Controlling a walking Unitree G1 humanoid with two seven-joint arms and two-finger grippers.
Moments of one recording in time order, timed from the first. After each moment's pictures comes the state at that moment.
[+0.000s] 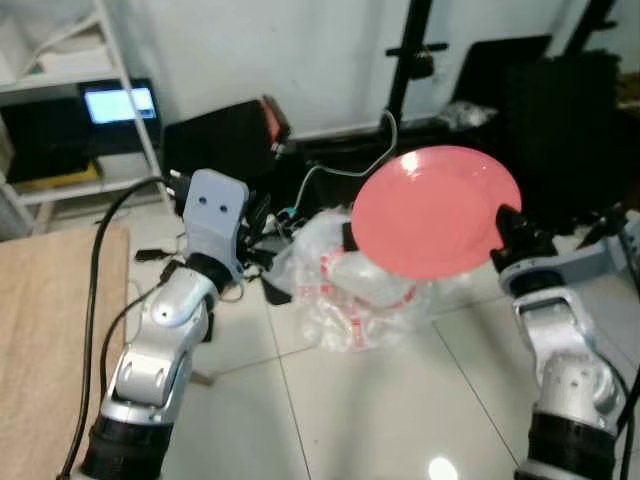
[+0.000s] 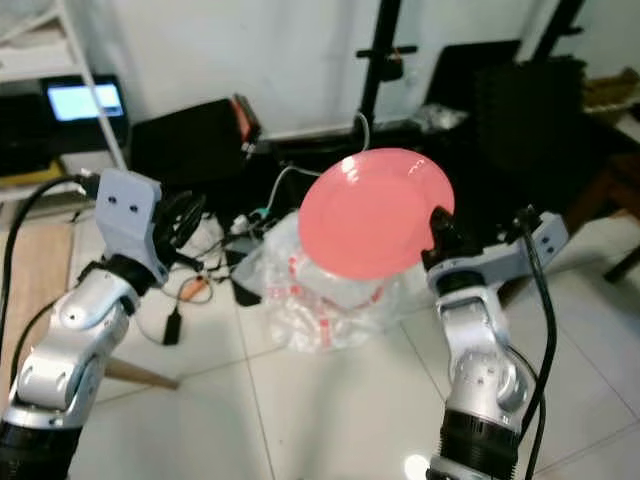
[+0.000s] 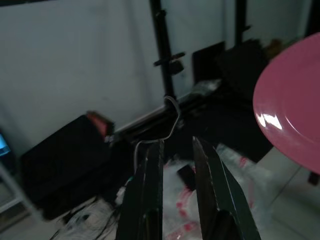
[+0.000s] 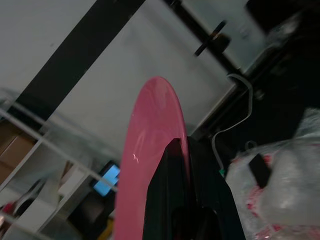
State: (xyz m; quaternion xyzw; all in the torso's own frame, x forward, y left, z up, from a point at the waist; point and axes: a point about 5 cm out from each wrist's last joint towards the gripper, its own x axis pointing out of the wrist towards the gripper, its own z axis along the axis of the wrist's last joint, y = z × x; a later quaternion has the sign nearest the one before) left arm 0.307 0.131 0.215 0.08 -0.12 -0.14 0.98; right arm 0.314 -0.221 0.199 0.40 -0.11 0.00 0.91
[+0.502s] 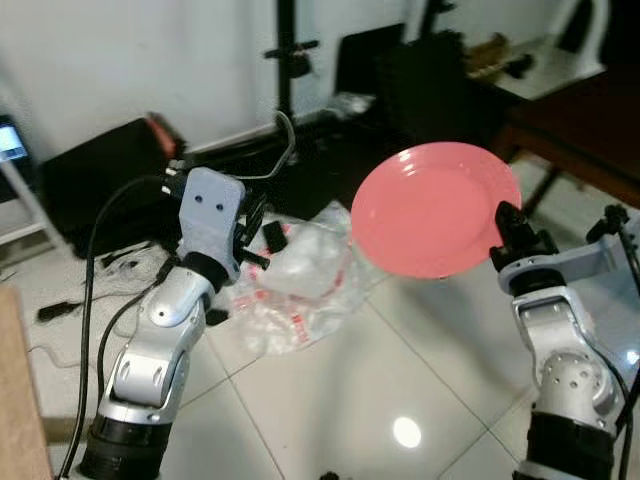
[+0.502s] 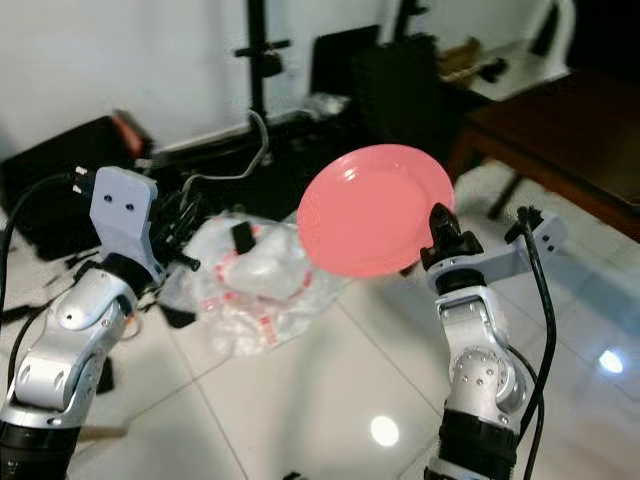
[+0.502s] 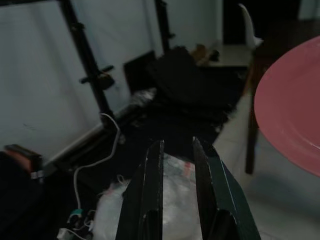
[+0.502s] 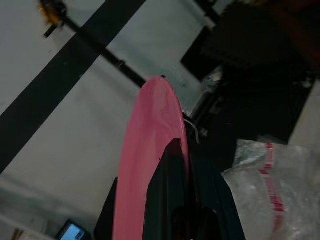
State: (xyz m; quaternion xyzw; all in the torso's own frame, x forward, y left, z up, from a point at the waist) left arm 0.307 0.133 0.214 0.08 -0.12 -0.14 0.98; right arm 0.313 -0.219 0.197 0.40 -0.11 0.00 0.91
